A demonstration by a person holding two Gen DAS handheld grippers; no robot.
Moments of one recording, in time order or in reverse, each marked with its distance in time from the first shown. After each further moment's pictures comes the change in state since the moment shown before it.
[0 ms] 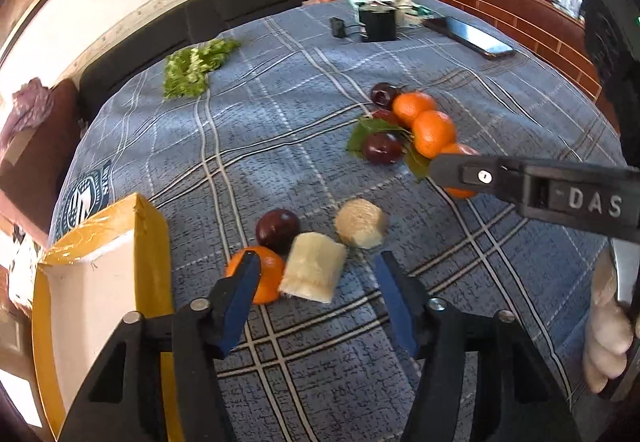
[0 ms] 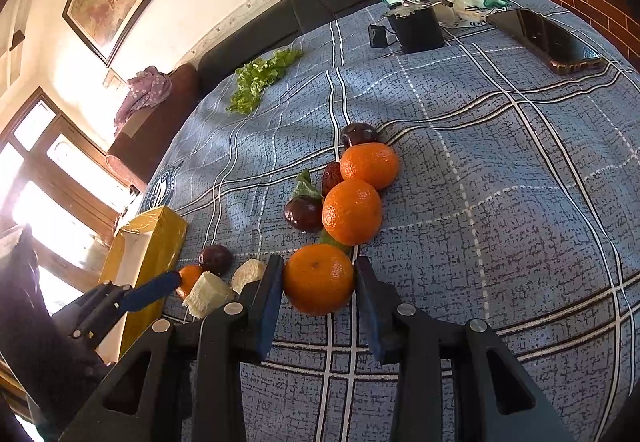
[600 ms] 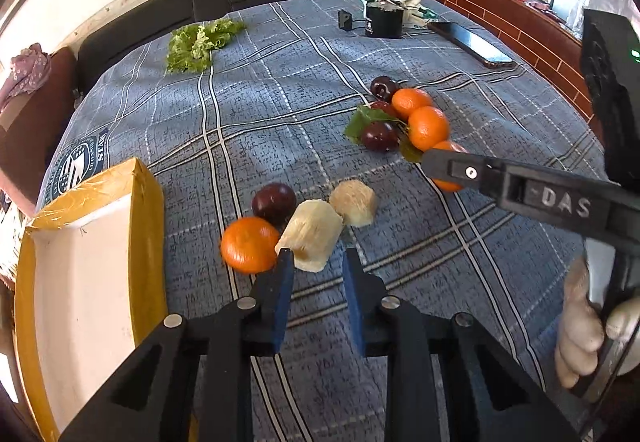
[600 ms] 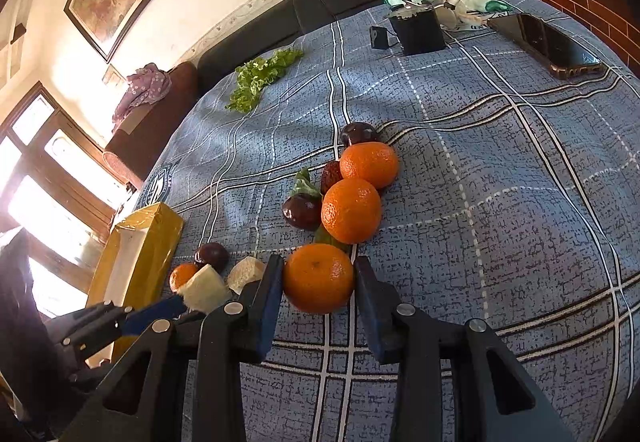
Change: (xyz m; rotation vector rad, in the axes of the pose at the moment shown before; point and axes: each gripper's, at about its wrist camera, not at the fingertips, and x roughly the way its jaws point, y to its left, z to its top) left arm -0.011 0.011 -0.011 -0.103 0.033 -0.060; right arm 0.002 0.000 -0.001 -0.019 -0.004 -0.015
